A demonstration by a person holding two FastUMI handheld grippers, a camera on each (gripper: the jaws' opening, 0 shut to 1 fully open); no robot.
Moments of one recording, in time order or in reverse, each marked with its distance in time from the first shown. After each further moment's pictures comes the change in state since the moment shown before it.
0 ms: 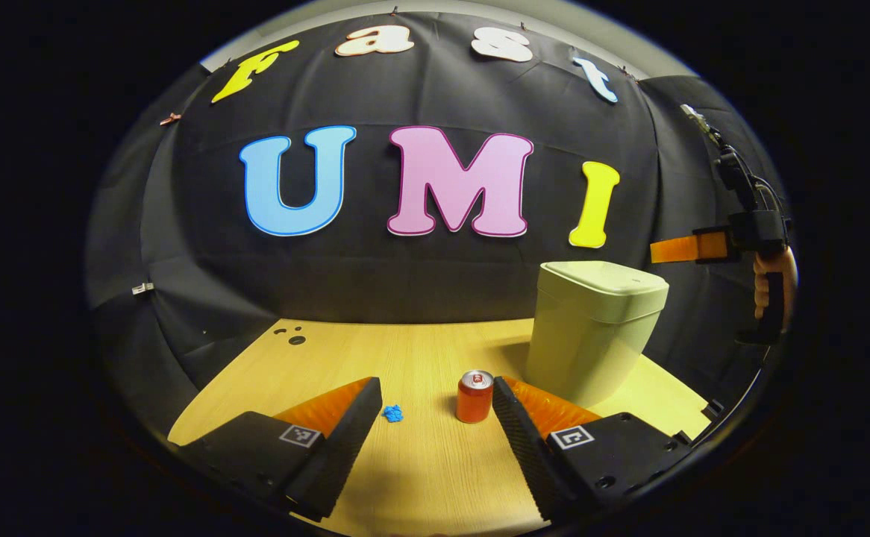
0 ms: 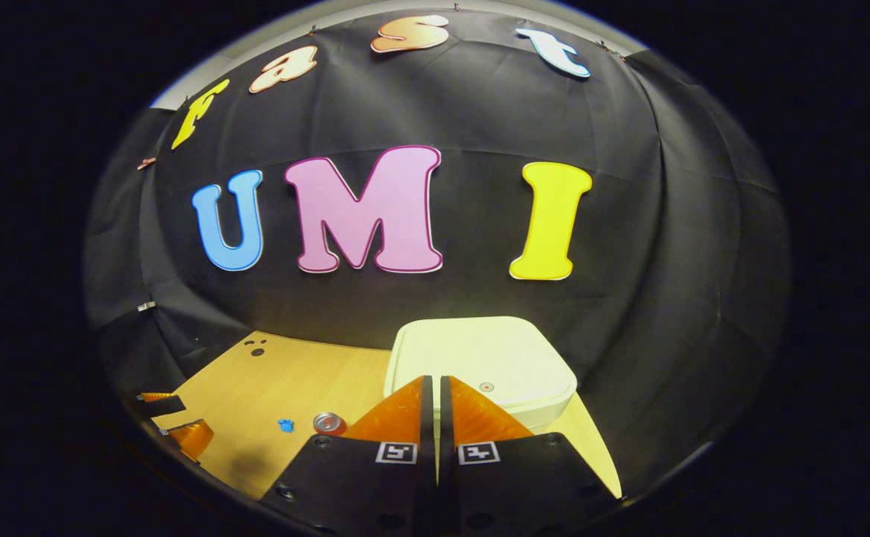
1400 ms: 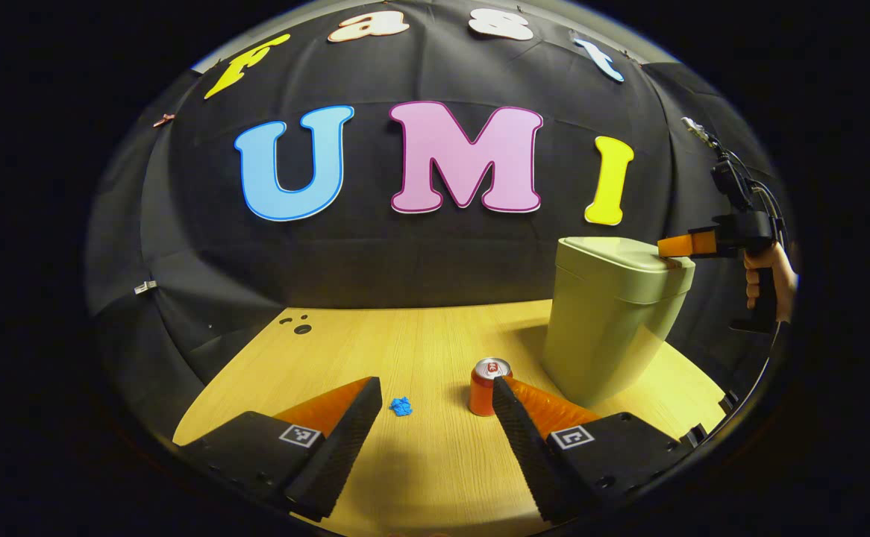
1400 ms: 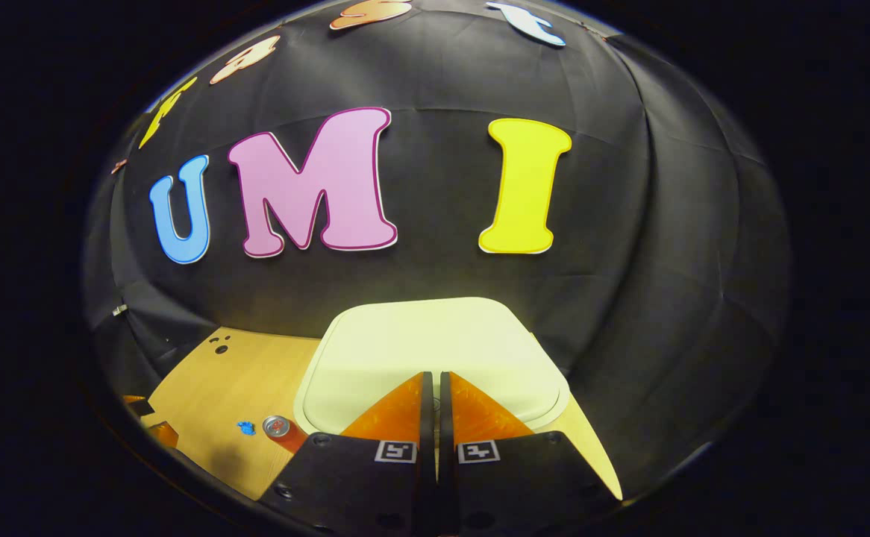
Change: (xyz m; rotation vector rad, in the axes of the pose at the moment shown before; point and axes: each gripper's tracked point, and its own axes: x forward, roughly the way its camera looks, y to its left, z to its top) left arm 0.030 0.004 -0.022 0.027 0.076 0.052; right arm 0.063 -0.044 -0.032 0.067 0.072 -0.055
